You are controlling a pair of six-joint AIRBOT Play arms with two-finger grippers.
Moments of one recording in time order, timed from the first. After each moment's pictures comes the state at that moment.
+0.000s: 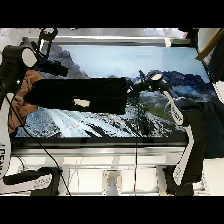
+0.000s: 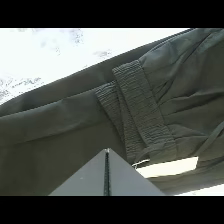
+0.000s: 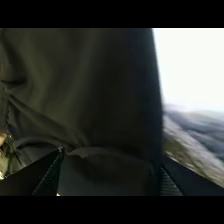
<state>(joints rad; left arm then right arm) -0.17 -1.36 1.59 1.60 -1.10 -1.33 0.13 -2.13 1.74 -0.56 1.13 1.43</state>
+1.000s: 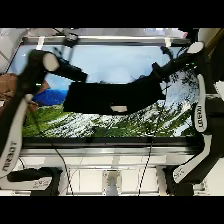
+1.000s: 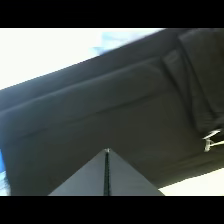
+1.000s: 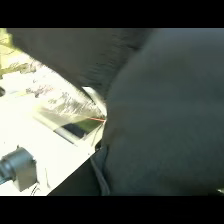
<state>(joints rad) -0.40 -1.47 1.59 1.46 -1.08 -1.38 -0.09 -1.83 2.01 -0.82 1.76 1.58</state>
